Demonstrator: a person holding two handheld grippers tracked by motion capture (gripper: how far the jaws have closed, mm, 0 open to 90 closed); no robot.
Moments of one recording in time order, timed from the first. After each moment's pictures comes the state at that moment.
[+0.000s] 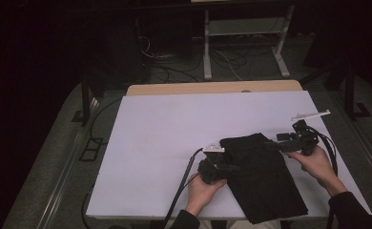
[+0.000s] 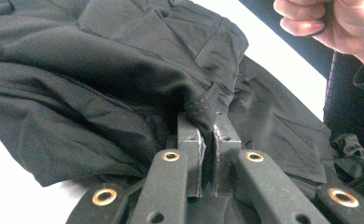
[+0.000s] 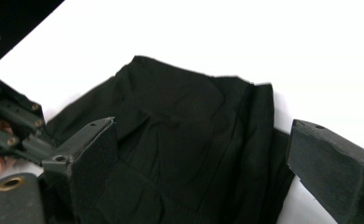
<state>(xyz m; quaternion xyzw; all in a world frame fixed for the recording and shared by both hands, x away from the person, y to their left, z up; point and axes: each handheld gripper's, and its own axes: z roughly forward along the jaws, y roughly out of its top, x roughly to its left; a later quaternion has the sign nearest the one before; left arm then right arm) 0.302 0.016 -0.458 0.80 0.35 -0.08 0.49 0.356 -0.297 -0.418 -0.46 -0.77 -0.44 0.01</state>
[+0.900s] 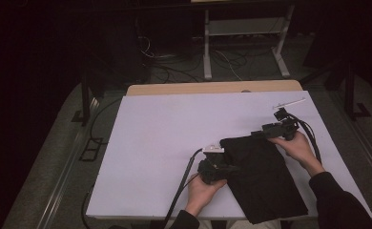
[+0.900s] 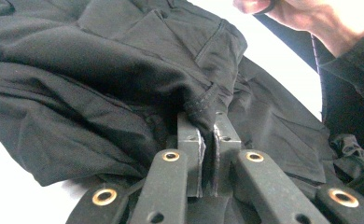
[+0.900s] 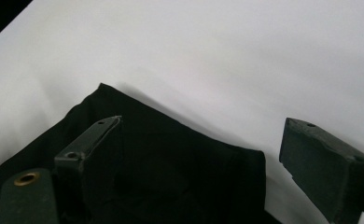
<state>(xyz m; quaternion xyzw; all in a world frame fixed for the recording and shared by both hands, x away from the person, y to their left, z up) 0.302 0.017 -0.460 0.79 0.35 -0.08 0.49 0.416 -0.269 -0.432 -0.45 -0.79 -0.41 0.02</state>
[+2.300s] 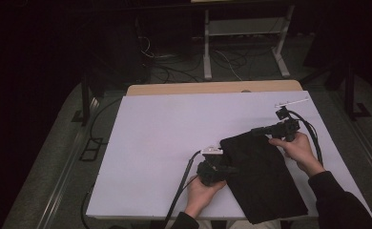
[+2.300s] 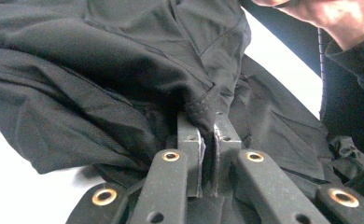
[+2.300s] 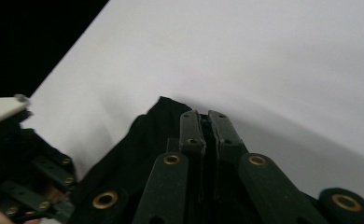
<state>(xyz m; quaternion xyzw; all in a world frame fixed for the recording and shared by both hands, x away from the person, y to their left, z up) 0.299 0.020 -0.464 0.79 0.35 -0.09 0.49 0.402 -0.265 -0.414 -0.45 -0.76 -0.45 0.09</state>
